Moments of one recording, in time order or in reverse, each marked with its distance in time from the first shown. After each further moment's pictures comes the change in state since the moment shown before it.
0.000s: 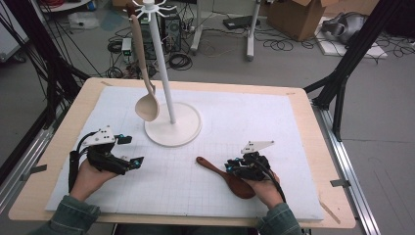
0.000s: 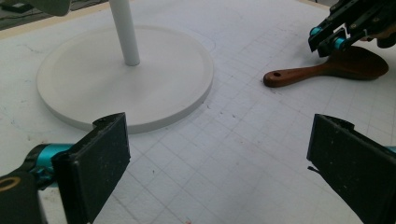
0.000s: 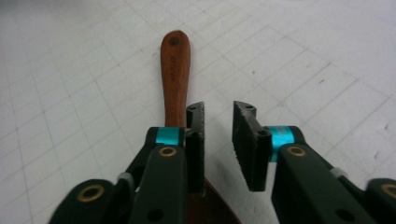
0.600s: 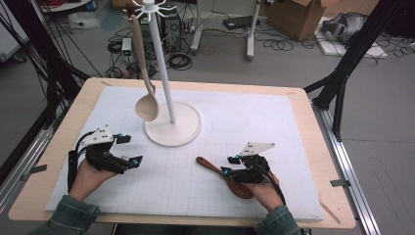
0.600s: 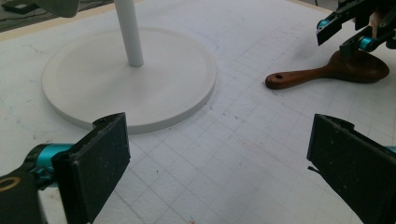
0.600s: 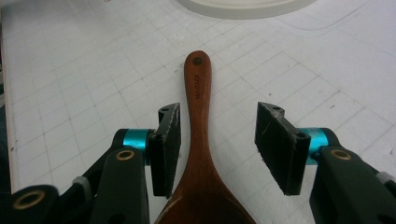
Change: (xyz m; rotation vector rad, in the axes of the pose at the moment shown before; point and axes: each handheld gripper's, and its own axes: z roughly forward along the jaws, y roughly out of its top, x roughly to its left) left arm 0.002 0.000 -0.002 -0.010 0.000 -0.006; right arm 0.015 0.005 -0.007 -0.043 0.007 -0.059
